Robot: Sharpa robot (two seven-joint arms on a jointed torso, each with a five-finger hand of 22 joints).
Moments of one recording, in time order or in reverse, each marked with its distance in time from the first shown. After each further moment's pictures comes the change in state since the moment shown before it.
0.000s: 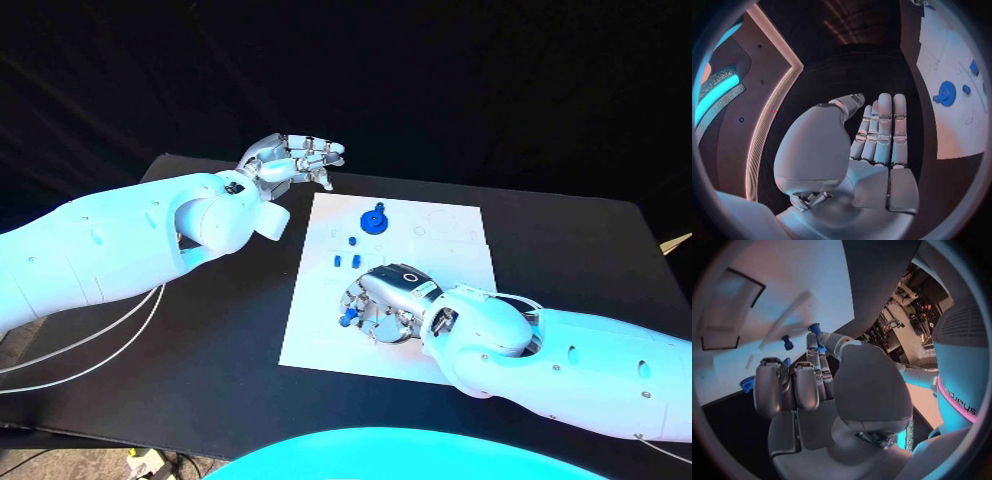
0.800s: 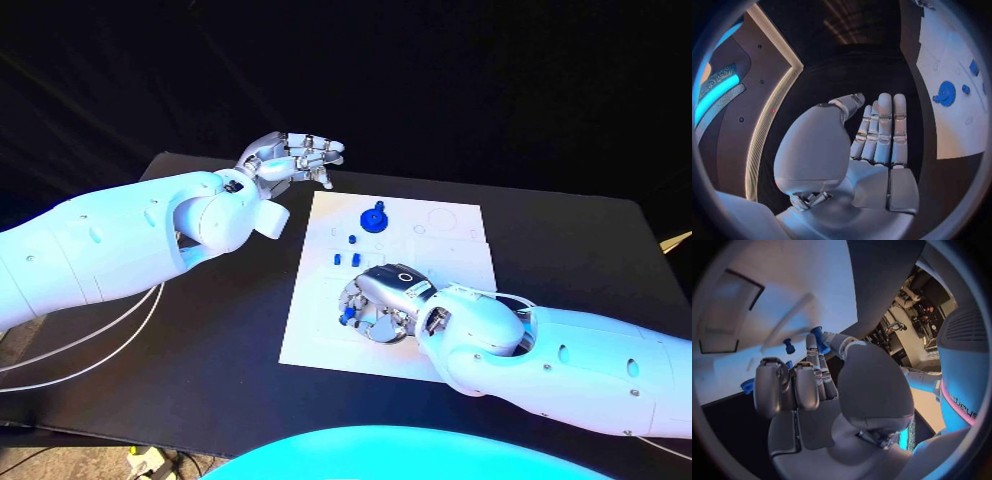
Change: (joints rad) left arm 0.000 -0.002 0.000 0.002 0.000 0.001 -0.001; left_hand 0.000 0.000 -0.003 -0.003 0.000 0.000 0.000 0.000 0.000 0.000 0.000 0.000 -0.001 0.000 0.000 -0.004 0.000 0.000 0.000 0.000 -0.007 -0.001; right arm -0.001 0.024 -0.005 -0.016 -0.023 0.020 -0.042; right_hand -0.084 -0.050 0.005 -0.023 0.001 -0.083 0.017 -0.001 0.060 -0.011 0.014 -0.025 0.011 0.000 0.000 0.000 -0.004 0.000 0.000 0.000 0.000 0.000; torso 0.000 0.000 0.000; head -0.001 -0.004
